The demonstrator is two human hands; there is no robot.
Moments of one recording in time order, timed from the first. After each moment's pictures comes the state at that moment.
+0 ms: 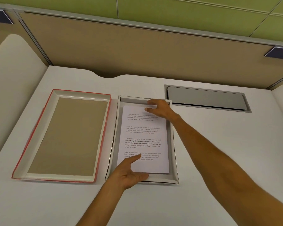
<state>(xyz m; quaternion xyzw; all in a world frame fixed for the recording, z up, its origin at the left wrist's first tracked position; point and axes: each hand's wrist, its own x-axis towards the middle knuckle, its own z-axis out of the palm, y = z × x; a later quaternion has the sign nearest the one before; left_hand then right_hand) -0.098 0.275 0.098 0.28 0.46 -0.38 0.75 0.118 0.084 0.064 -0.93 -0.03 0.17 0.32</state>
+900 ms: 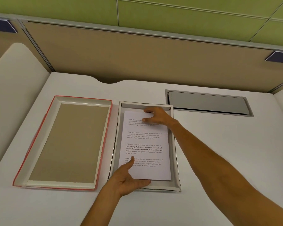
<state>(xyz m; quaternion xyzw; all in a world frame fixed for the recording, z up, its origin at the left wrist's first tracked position) -0.092 0.285 0.097 0.20 0.46 -0.39 0.77 0.121 0.092 0.056 -0.92 -0.06 0.22 0.32</state>
